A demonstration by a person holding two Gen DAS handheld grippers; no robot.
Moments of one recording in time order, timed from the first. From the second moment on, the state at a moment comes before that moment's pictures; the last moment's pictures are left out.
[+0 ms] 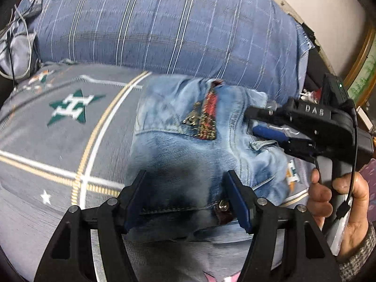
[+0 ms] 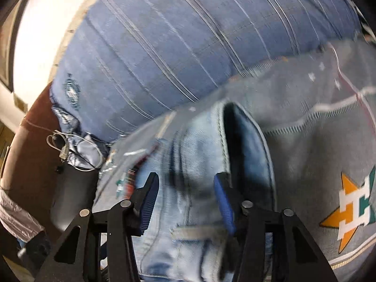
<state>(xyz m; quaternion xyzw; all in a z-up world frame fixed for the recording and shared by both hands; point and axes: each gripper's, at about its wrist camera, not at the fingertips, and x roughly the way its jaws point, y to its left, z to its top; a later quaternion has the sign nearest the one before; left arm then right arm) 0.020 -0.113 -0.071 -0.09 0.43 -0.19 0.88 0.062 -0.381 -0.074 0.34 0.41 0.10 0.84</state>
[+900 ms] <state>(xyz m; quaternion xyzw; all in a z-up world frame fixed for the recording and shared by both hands) -0.067 -0.073 -0.004 0.00 0.30 -0.09 0.95 -0.052 -0.341 -0.031 0.24 0.30 0.05 0.92</state>
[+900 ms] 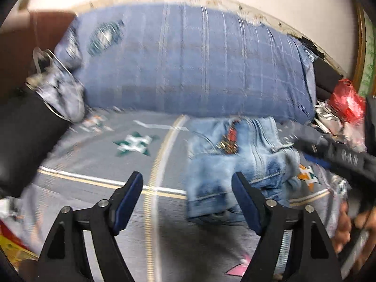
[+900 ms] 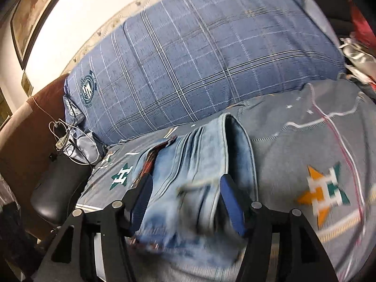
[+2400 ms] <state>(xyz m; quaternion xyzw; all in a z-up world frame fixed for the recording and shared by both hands) -0.135 -0.085 0.022 0.02 0.29 -0.05 0.96 -0.157 -0.254 -0.053 0.17 0.32 0.02 0.93</state>
